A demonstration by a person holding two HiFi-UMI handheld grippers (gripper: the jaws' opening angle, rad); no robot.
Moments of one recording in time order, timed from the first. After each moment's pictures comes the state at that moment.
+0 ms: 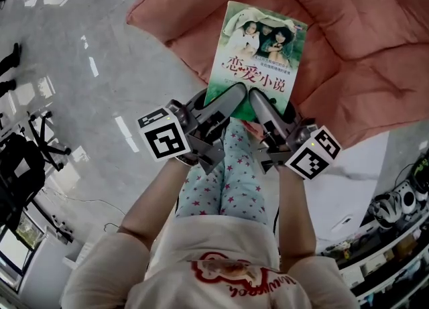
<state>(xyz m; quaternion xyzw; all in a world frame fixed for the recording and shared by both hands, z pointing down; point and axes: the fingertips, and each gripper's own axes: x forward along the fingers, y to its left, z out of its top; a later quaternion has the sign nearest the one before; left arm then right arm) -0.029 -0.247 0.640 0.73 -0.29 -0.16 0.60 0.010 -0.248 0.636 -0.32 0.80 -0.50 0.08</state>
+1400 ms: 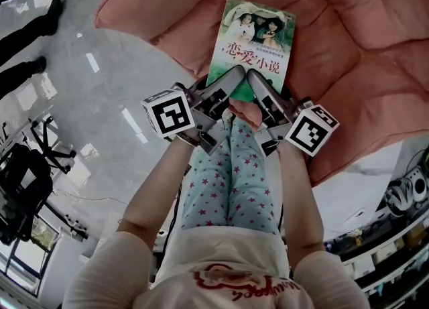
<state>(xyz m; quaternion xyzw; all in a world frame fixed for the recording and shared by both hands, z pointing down) -0.030 -0.240 0.738 0.70 -0.29 -0.09 0.65 0.010 -0.238 0.735 -0.35 0.73 -0.58 0.06</state>
